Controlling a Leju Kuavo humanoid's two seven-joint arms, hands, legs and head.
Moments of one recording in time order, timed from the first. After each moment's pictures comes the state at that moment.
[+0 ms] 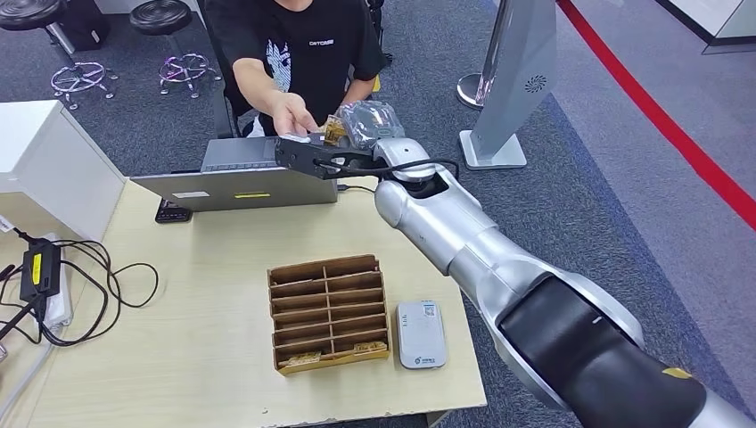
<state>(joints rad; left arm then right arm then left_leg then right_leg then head) -0.14 -0.05 0.97 -0.22 -1.53 -0.21 0.20 -1.11 0.21 0.78 -0.45 0.81 -0.08 0.12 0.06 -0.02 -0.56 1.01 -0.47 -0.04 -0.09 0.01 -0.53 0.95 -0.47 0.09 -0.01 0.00</state>
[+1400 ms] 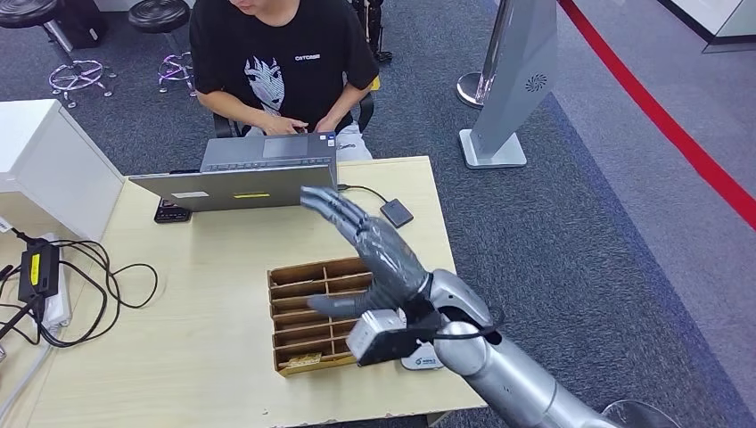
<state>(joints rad) -0.08 -0.05 1.06 -0.21 -1.39 -0.15 0.16 -0.37 -0.07 0.76 -1.42 0.37 -0.13 -0.55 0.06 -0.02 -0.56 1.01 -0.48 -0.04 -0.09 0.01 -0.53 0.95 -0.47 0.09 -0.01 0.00</state>
